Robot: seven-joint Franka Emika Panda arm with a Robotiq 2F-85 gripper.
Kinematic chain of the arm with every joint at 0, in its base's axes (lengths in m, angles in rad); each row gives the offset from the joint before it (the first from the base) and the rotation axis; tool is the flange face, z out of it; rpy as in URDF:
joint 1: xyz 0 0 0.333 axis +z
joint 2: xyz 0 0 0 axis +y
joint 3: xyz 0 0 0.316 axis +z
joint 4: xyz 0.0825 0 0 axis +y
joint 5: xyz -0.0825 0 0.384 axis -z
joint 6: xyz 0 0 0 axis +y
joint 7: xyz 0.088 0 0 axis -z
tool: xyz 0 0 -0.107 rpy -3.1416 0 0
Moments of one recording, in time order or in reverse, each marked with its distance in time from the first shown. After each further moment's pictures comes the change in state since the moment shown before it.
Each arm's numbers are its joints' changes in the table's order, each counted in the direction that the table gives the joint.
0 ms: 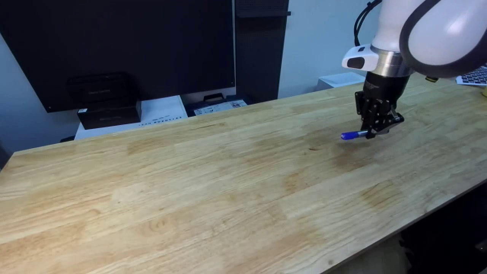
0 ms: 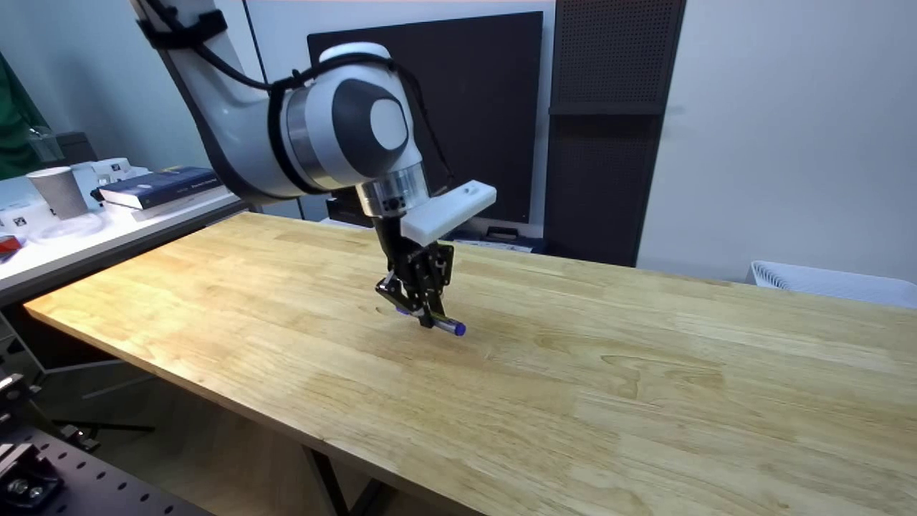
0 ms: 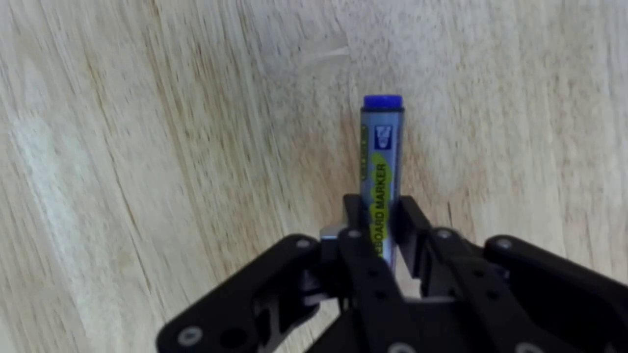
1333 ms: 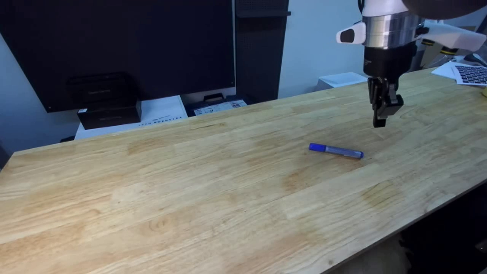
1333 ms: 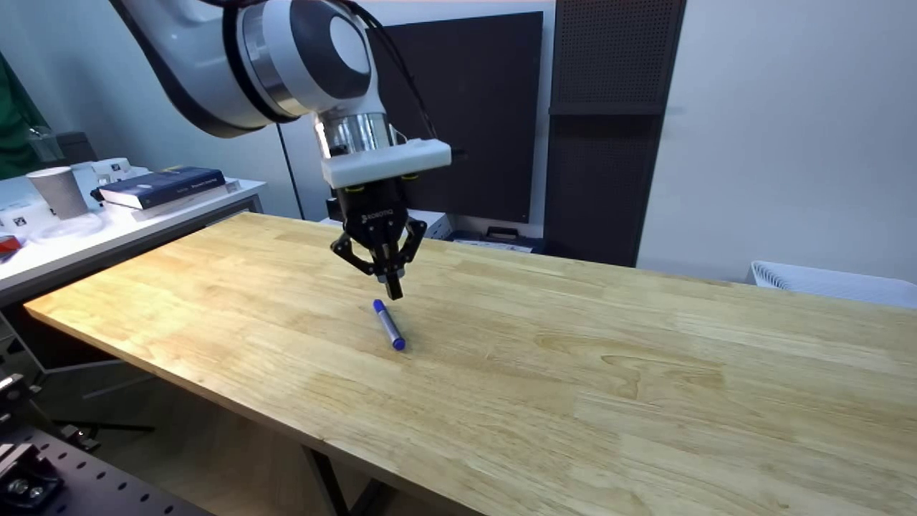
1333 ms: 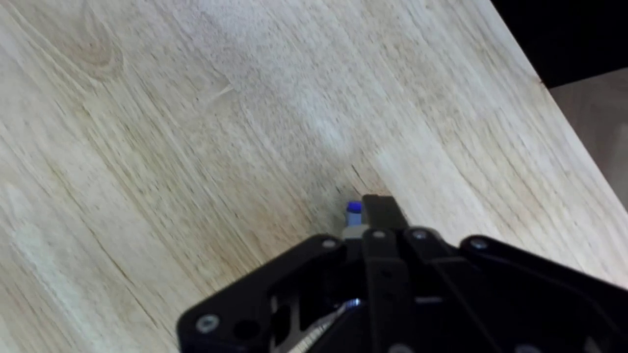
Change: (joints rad) arm -0.011 -0.175 0.112 0.016 0.037 0.343 0.464
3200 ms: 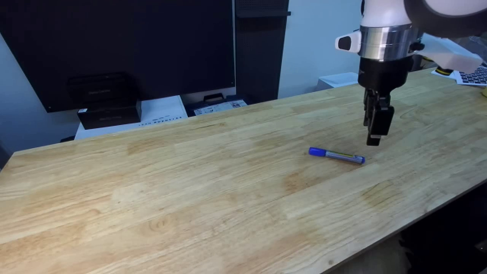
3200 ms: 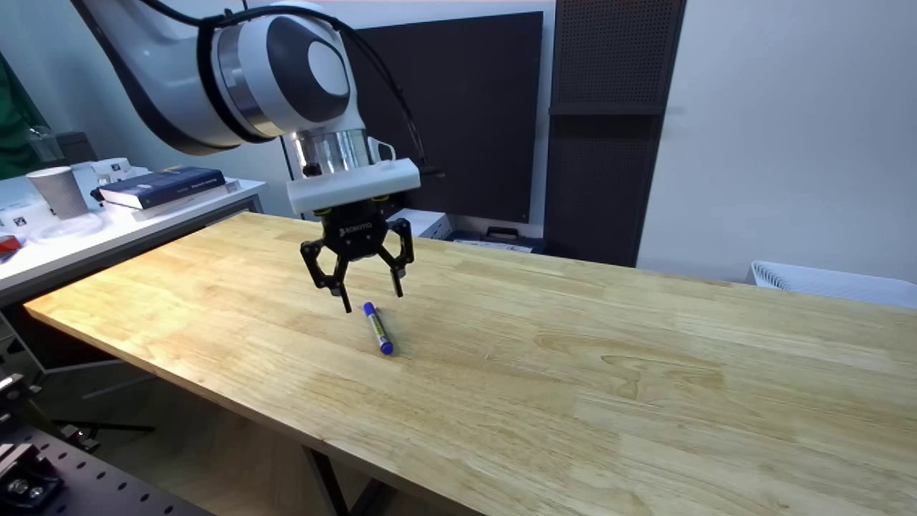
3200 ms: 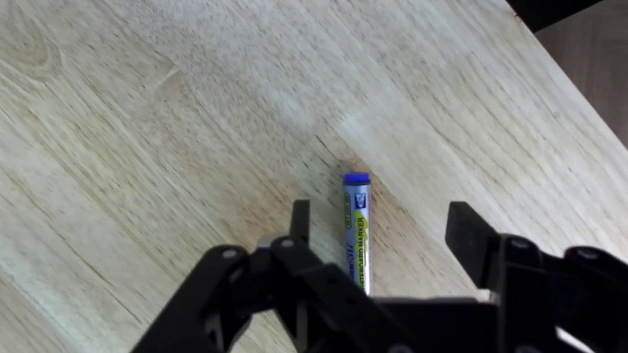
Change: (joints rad) arm 0.002 0.006 0.032 0.062 -0.006 -0.109 0.165
